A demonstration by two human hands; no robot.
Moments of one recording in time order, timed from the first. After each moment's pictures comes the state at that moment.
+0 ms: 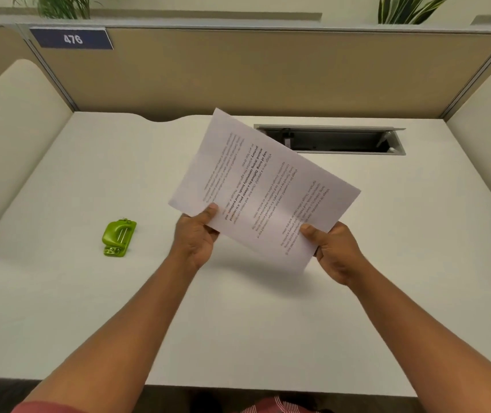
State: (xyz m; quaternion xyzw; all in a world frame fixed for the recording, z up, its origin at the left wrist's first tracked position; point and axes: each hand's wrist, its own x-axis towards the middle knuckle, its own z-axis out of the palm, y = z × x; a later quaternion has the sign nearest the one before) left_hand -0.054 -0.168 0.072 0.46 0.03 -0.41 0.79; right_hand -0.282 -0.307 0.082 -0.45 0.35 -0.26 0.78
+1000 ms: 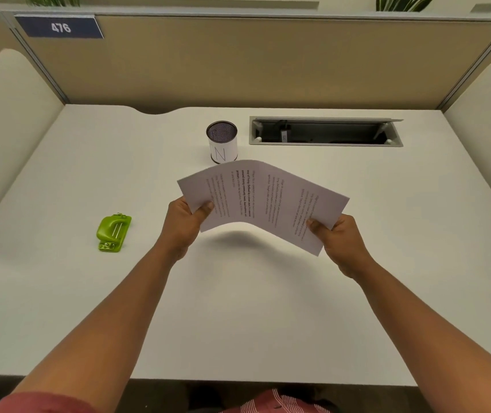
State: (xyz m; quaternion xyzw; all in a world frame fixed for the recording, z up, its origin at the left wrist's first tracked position) left_hand -0.029 -0.153 0.065 0.68 -0.25 -0.30 0.62; right_hand -0.301 -0.320 0.077 -0.65 0.39 -0.25 0.60
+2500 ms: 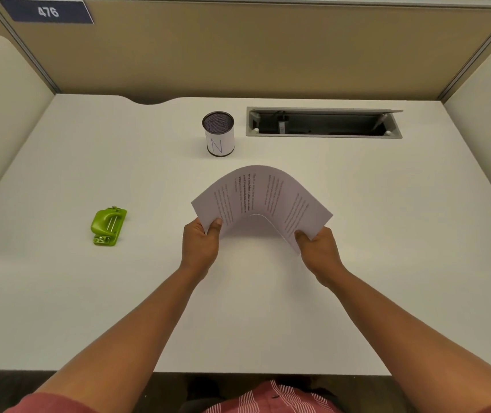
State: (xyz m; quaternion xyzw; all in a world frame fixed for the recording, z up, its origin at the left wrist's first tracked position) left_hand -0.088 -0.147 0.023 0.75 -0.18 -0.26 0.58; right_hand -0.289 -0.288 0.039 -0.67 0.50 -0.19 0.52
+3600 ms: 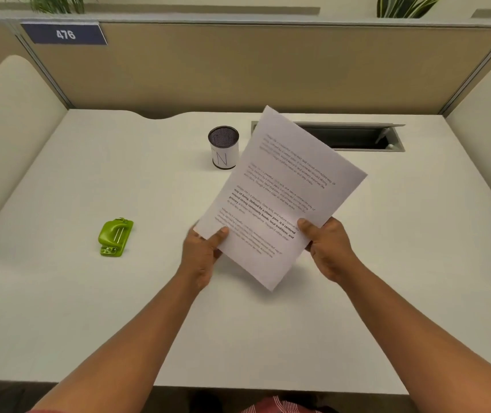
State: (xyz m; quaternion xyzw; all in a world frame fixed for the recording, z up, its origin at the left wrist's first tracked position) left_hand -0.078 -0.149 0.034 0.59 0.00 -0.42 0.69; right_hand -0.270 -0.307 0.075 -0.48 0.39 -0.27 0.74
